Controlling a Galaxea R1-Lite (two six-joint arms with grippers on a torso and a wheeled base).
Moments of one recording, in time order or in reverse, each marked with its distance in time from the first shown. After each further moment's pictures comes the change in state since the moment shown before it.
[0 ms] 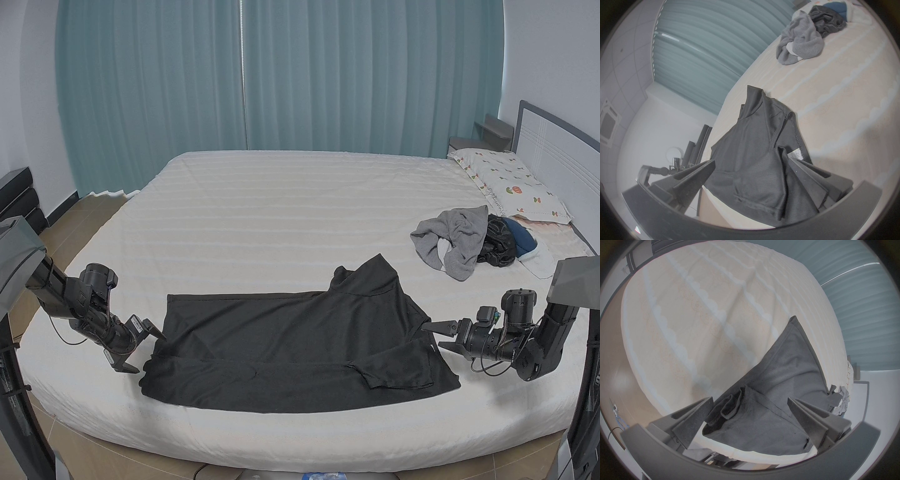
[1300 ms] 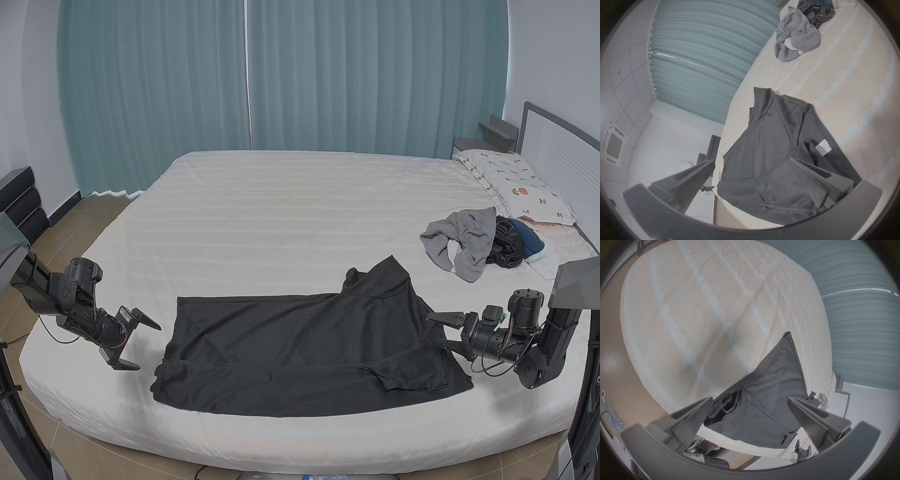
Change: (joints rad) left arm 0.035 -0.069 0.022 0.007 -0.142 -0.112; right arm 0.007 -0.008 0.071 -0.161 -0.003 0.176
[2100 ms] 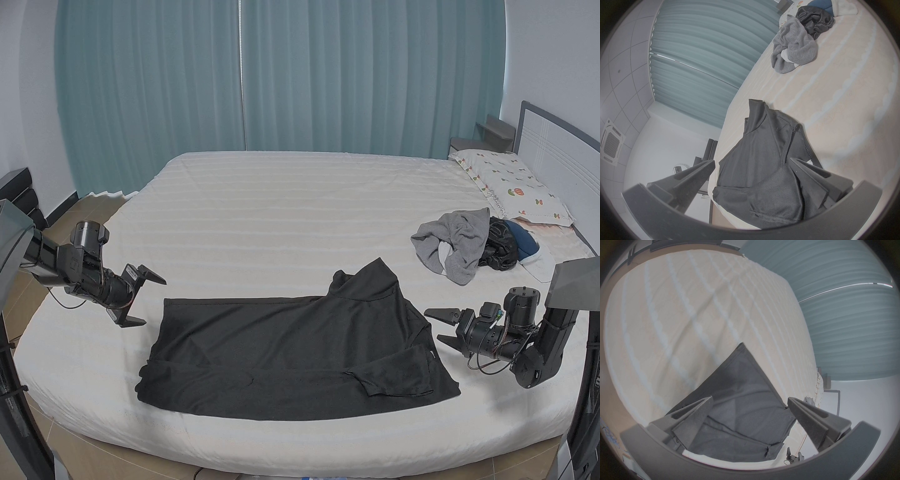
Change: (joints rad) left arm -0.038 0.066 -0.280 -0.017 0.018 -0.028; right arm 0.029 -0.001 -0.019 0.000 -0.081 0.003
